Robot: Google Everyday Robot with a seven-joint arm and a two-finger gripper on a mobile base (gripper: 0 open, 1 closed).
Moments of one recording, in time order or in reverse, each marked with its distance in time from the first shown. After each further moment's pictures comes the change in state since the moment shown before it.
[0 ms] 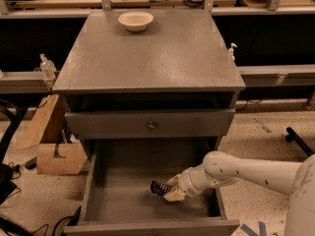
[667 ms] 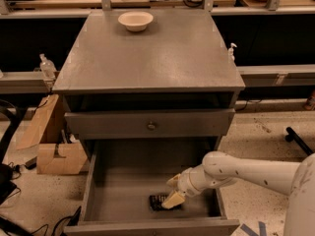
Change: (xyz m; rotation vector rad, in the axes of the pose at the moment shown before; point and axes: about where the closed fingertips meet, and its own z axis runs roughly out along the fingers) arm 0.000 0.002 0.003 -0.007 0.000 -0.001
